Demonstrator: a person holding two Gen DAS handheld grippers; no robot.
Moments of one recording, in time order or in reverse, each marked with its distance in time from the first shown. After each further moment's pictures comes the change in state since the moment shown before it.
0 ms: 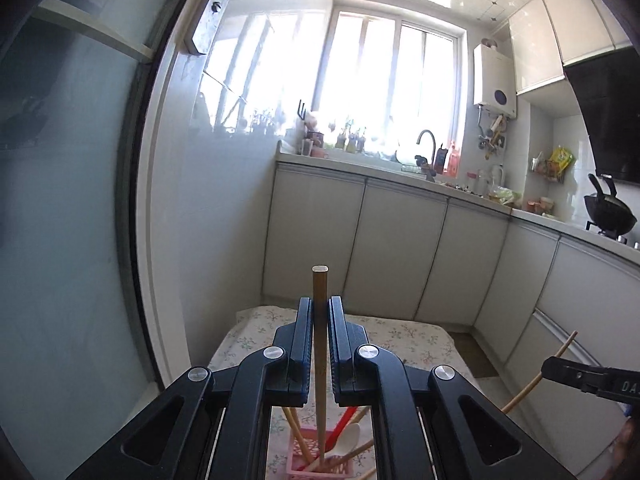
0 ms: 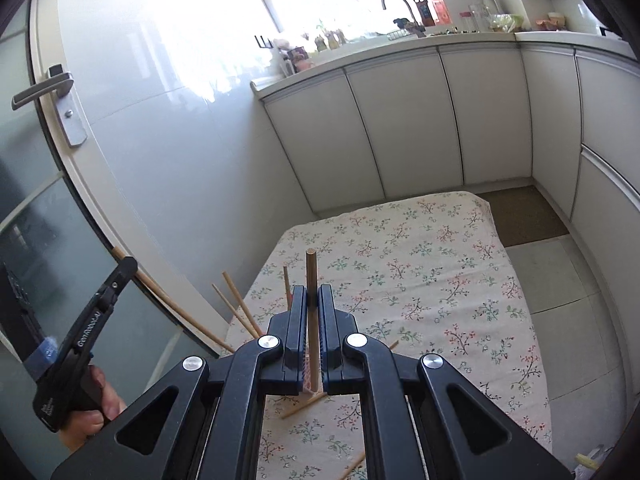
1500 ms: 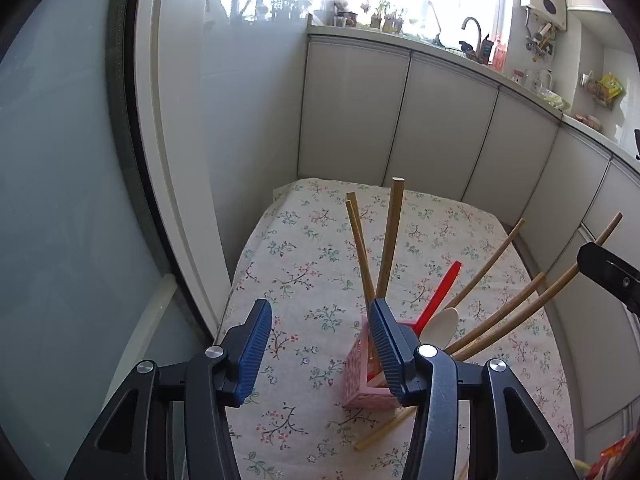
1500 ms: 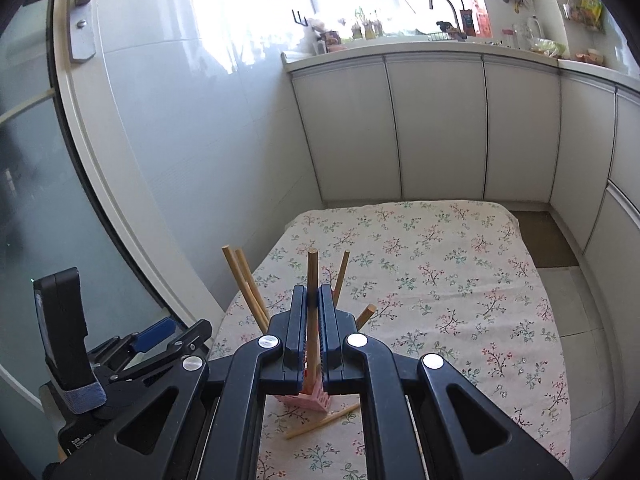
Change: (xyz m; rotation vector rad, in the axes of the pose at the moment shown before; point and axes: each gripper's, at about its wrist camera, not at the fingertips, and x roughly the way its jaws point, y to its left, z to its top) left arm 0.071 0.046 -0.078 -0.001 0.445 0.103; right arm 0.089 0.065 -0.026 -0.156 0.044 -0.046
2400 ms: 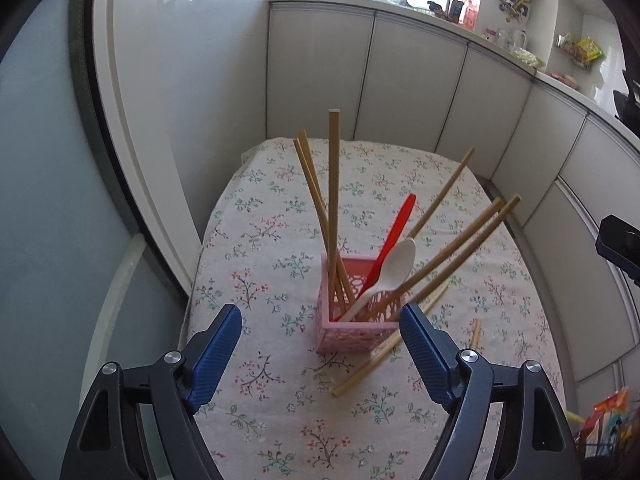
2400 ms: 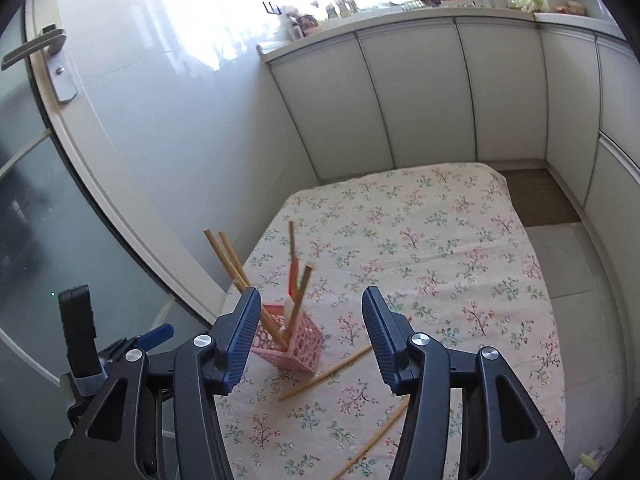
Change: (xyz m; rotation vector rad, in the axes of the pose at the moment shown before) left arm -0.008 -0.022 -0.021 0.089 0.167 -0.083; right arm -0.044 -0.075 -0.014 0.144 0.119 0.020
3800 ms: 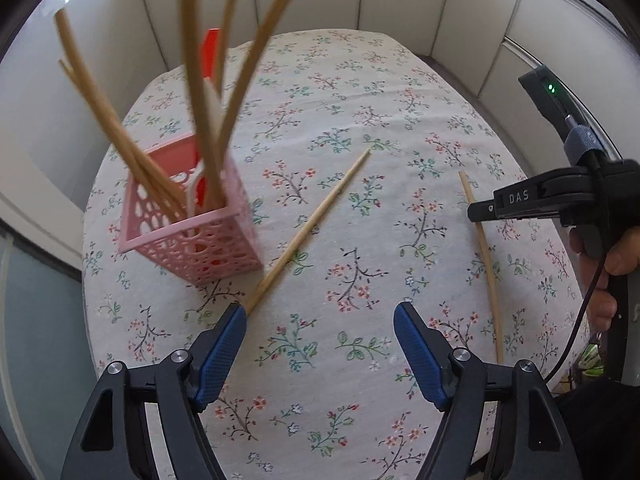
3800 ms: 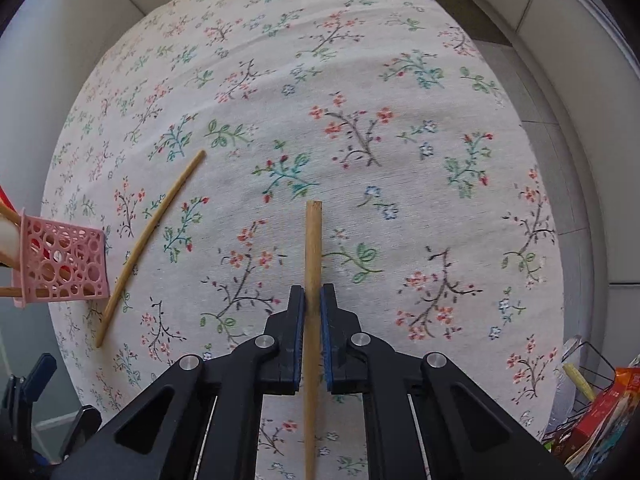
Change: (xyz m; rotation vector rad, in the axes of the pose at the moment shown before) left arm 0.080 -0.109 -0.053 0.315 0.297 -0.086; right arm 0.139 -0.170 -0.076 0.266 0.553 -0.300
